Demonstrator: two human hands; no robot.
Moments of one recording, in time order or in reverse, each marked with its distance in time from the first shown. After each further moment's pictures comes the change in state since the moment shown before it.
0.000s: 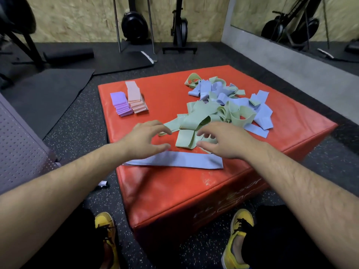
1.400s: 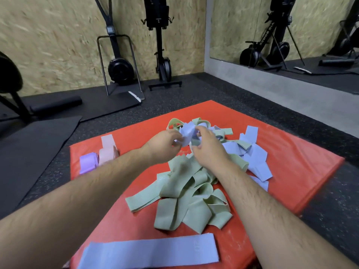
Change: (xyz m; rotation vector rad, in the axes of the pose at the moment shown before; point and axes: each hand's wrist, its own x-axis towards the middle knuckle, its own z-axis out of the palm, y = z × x) left_hand 0.249 0.014 -0.011 0.016 0.057 0.080; right_hand 0.148 0.102 -0.011 0.432 0.384 0.368
